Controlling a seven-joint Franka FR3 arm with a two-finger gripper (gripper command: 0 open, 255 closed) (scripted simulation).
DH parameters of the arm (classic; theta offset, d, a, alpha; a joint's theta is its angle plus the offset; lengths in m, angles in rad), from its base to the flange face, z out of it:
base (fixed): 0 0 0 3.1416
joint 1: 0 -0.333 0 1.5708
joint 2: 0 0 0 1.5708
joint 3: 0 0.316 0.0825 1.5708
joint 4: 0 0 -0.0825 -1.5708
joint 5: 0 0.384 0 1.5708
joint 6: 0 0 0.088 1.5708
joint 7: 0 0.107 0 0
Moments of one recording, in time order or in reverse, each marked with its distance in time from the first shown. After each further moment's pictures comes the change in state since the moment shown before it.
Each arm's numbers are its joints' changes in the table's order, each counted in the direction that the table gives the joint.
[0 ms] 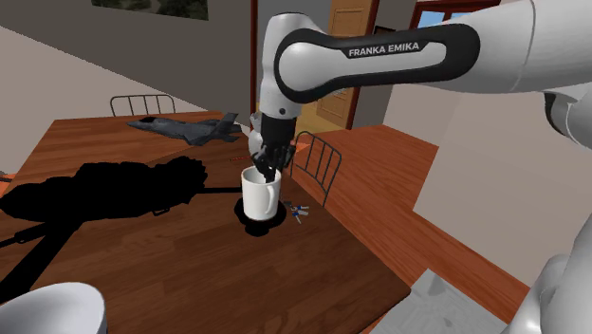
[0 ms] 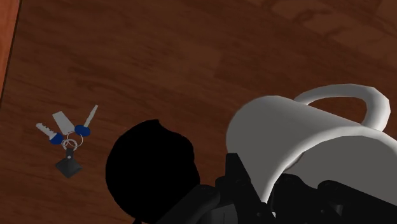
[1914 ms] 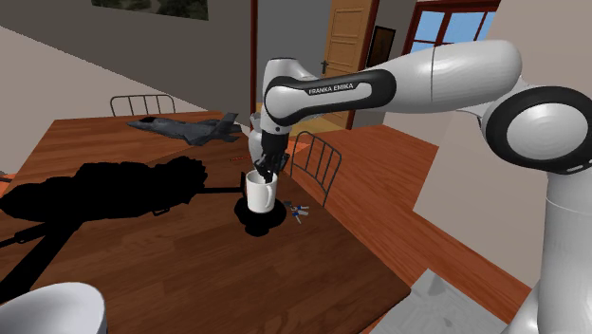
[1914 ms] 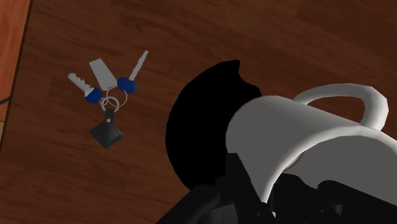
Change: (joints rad) arm 0.064 0.275 -0.062 0.177 -0.057 0.085 -0.126
